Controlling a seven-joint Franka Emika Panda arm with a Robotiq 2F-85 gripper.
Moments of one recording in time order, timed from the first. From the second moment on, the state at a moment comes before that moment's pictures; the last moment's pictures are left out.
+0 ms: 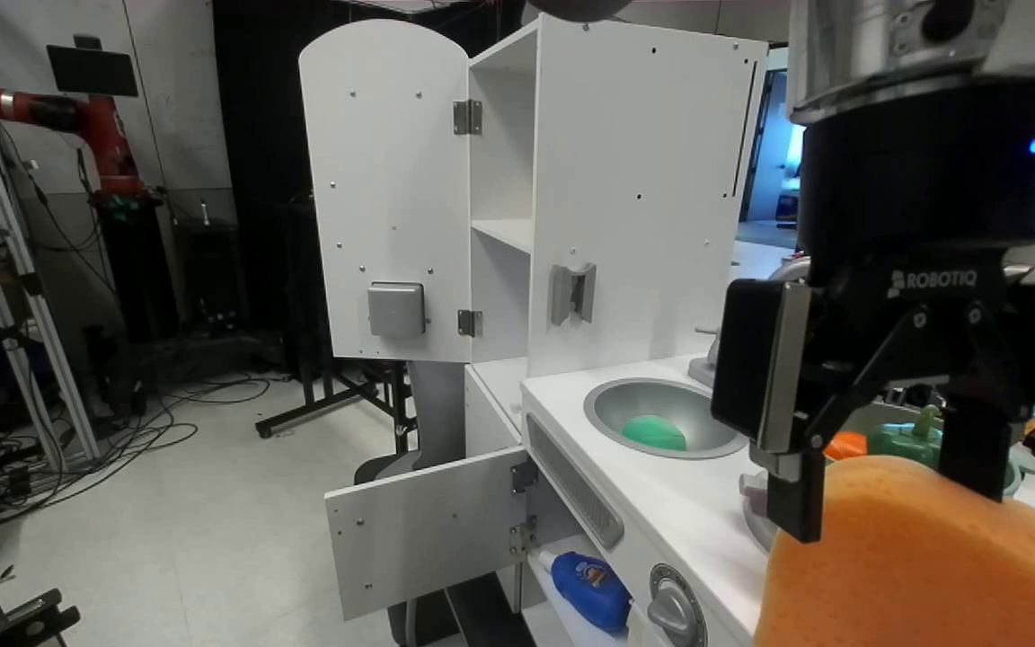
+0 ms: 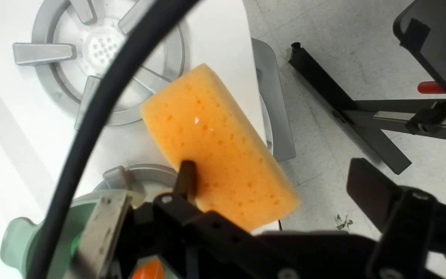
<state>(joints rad) -0.30 0.45 -0.14 -1.74 -0.19 2.14 -1.16</state>
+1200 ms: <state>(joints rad) -0.30 0.46 -0.14 -1.70 -0.19 2.14 -1.17</state>
